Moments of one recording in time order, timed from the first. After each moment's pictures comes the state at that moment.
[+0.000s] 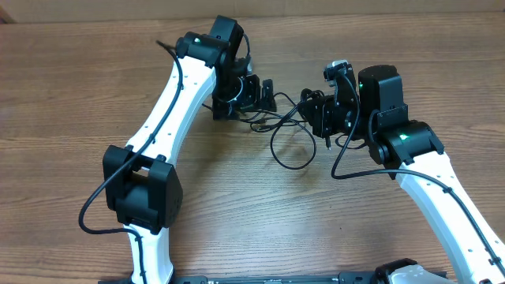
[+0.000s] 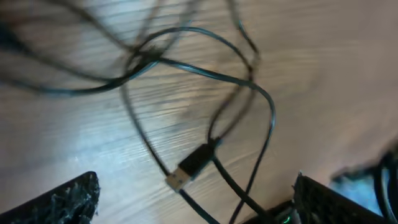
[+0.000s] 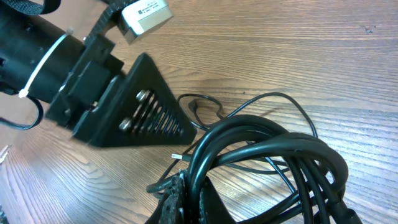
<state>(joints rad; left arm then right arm) -0.36 2.08 1.95 -1.28 0.47 -0.33 0.28 1.35 1.12 -0.48 -0.47 0.22</state>
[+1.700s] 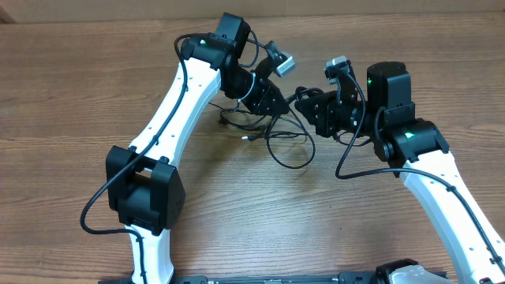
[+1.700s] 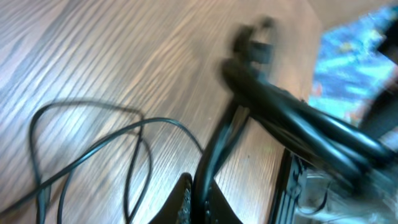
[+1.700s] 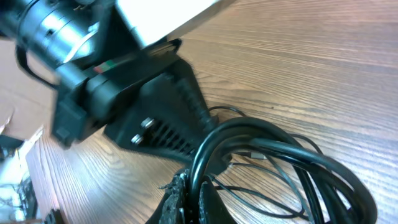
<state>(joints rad) -0.37 2.08 1.95 -1.19 0.83 0.34 0.25 1.35 1.12 -0.44 -0.64 0.13</state>
